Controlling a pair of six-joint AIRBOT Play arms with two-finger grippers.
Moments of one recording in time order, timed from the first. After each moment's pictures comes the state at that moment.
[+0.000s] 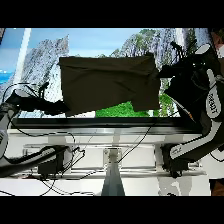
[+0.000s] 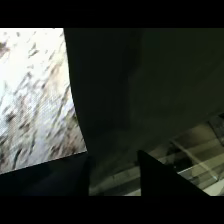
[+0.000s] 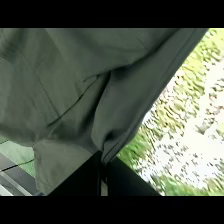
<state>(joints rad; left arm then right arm) 0.33 -1.33 0.64 1.01 -1.15 -1.05 -0.21 -1.76 1.50 -0.97 1.42 1.02</state>
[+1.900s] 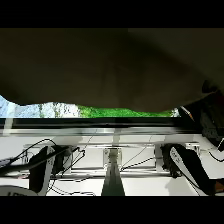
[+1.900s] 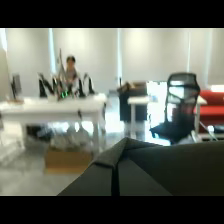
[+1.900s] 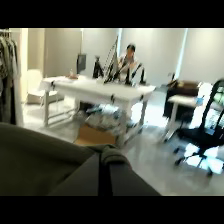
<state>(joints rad) 0.64 -0.72 1.49 0.62 -0.74 -0.89 -0.21 -0.82 1.85 -0.73 0.99 1.05</state>
